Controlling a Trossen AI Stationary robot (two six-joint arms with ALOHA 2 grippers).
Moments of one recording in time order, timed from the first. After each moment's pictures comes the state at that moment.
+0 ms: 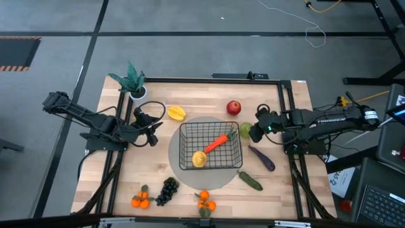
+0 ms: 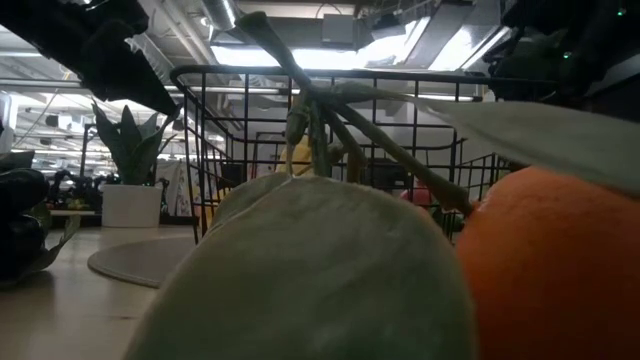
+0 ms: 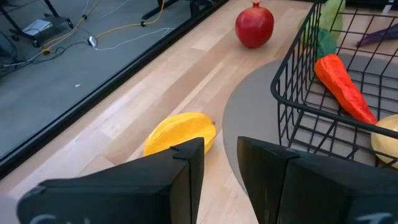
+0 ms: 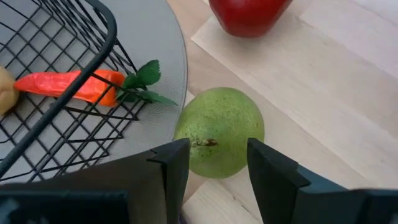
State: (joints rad) left arm -0.36 0.69 0.44 -0.33 -0.90 -0.44; right arm 0.00 0.93 0.61 -0.71 0.27 0.81
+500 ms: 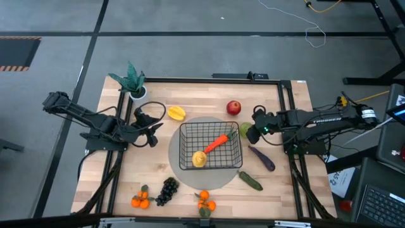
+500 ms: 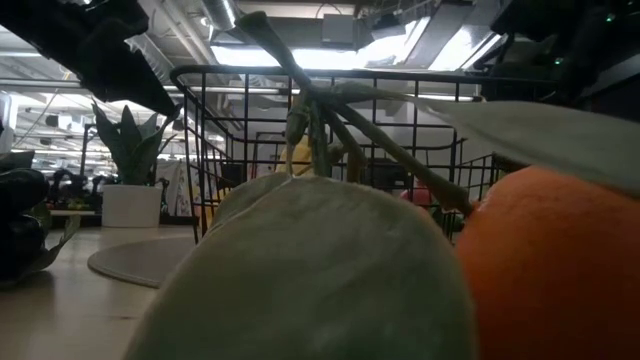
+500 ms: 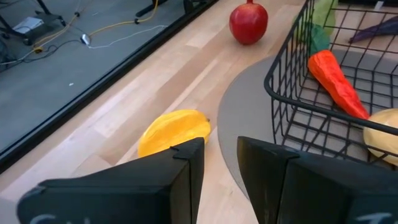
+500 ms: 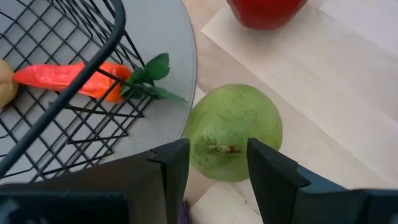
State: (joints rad) left arm -0.37 0.69 0.44 -0.34 -0.87 -0.44; right arm 0.00 1.00 0.61 -0.66 0.23 0.79
